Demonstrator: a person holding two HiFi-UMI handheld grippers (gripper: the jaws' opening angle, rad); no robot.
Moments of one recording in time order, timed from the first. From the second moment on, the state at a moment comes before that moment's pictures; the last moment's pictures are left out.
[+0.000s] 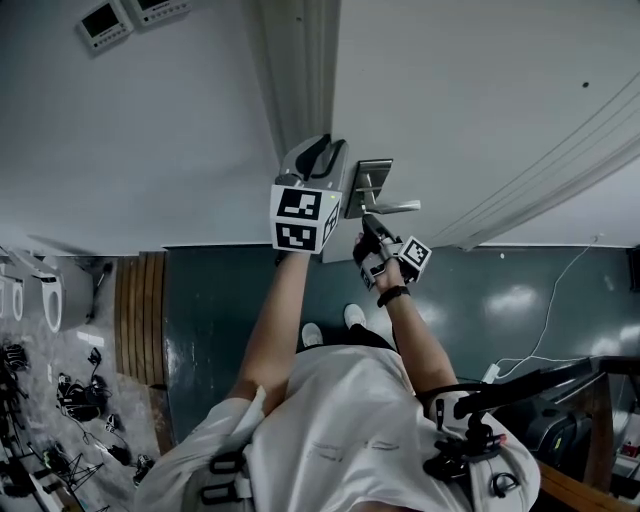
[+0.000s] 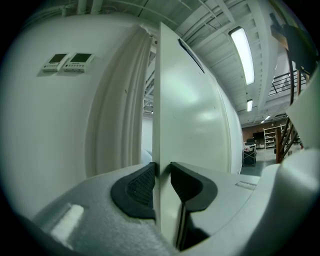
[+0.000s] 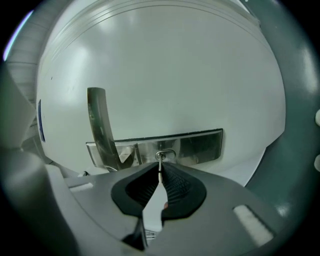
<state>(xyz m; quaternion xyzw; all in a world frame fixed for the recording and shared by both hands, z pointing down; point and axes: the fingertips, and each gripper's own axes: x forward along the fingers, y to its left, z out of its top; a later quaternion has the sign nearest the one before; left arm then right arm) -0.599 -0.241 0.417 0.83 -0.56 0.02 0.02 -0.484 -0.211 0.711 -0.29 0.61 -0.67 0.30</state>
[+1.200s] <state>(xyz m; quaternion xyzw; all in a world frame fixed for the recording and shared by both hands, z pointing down) -0.497 -0.073 0.470 0.79 -0.61 0.02 0.02 -0.371 -0.075 0.495 -0.42 0.90 -0.12 -0.01</state>
